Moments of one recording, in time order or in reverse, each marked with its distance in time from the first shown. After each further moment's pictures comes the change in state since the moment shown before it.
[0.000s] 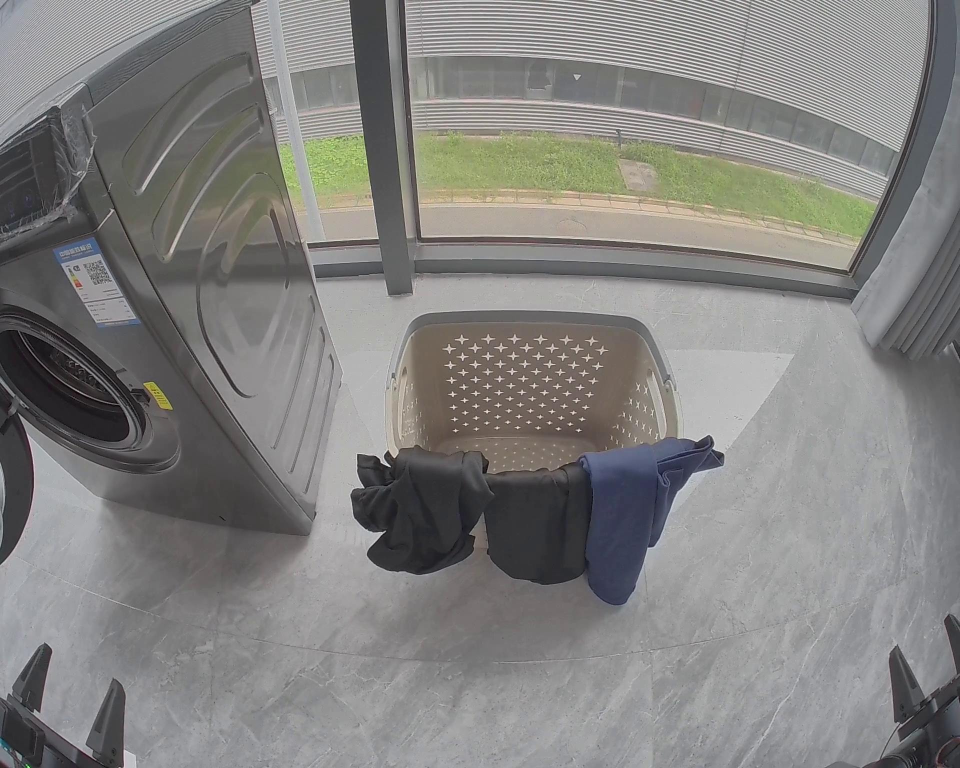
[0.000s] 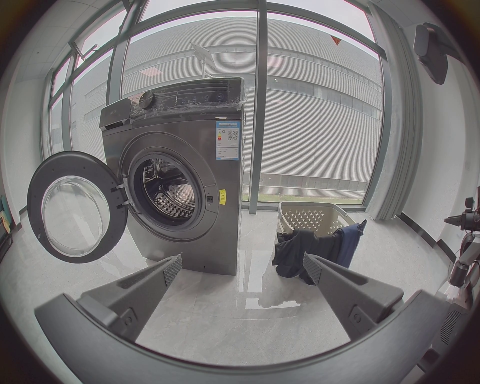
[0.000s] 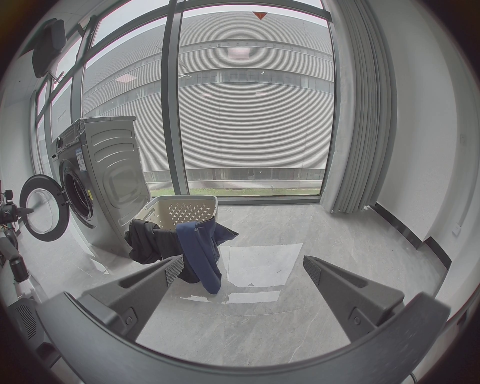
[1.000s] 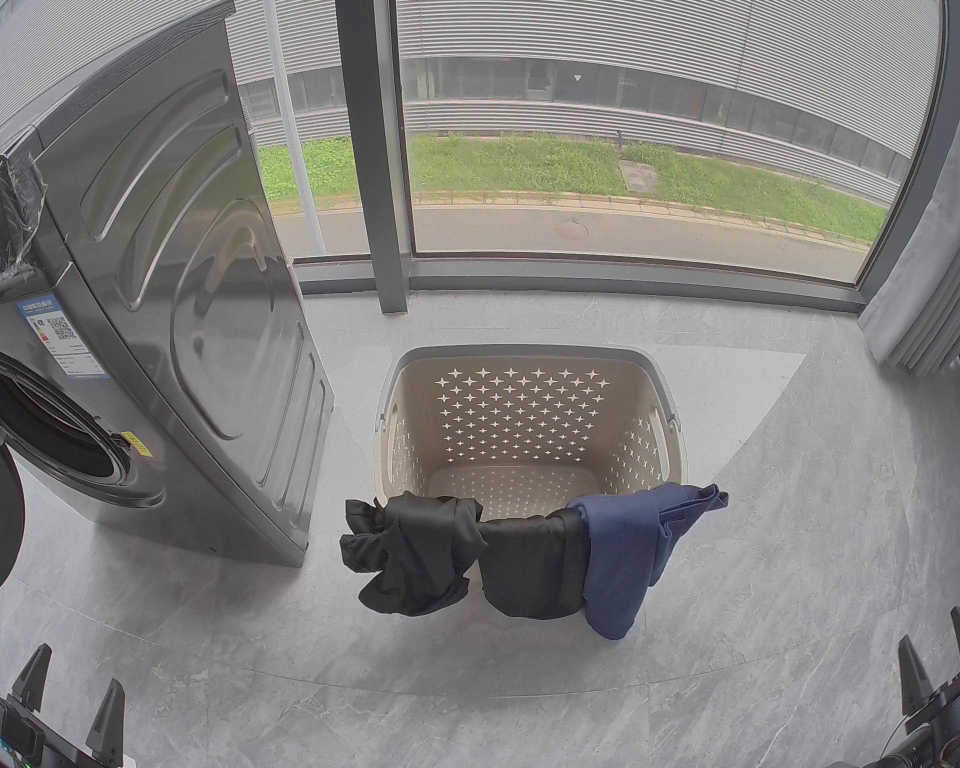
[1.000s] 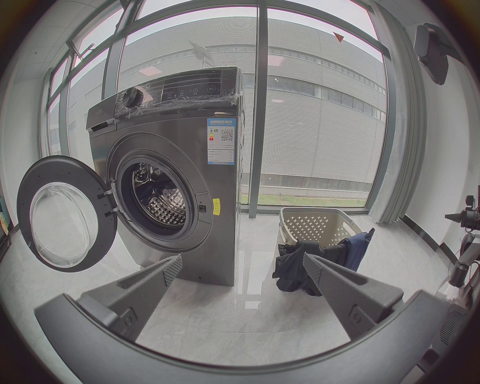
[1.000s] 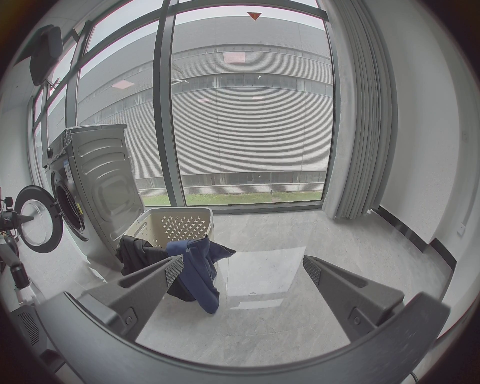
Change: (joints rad) left arm 0.000 0.000 0.000 0.000 0.000 -0.001; right arm -0.001 0.000 0.000 -0.048 0.000 0.026
